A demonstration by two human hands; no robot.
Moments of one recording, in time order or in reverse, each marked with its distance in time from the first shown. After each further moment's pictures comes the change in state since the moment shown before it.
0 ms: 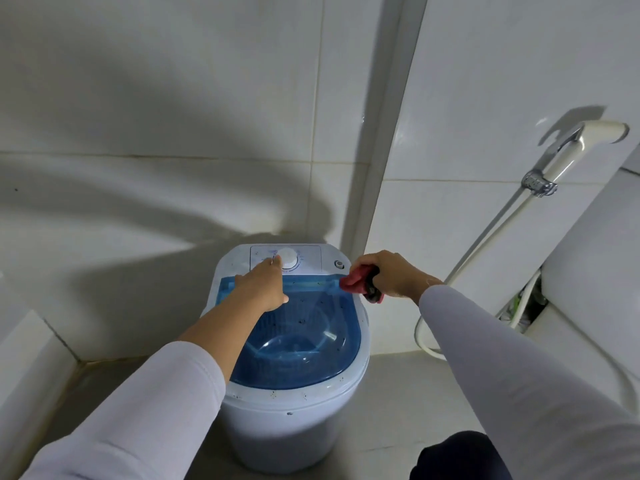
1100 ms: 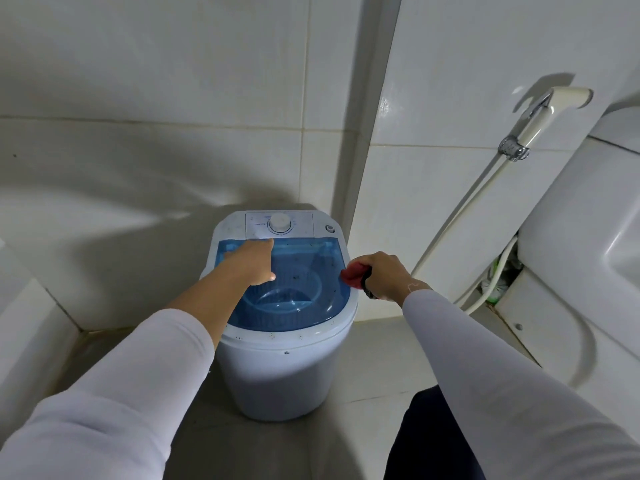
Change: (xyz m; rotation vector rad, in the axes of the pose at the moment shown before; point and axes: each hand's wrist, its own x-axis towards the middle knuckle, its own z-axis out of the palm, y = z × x) left_hand -0.033 -0.012 0.011 0.044 -0.025 0.040; right_hand -0.061 0.012 0.049 0.119 0.110 0.130
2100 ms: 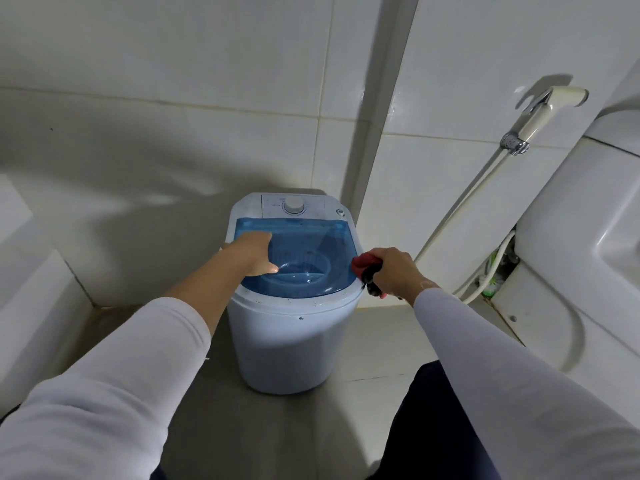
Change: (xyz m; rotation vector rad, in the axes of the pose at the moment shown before) left_hand -0.033 -0.030 0.016 -0.077 0.008 0.001; right_hand -0.054 -0.010 0.015 -0.042 0.083 0.053
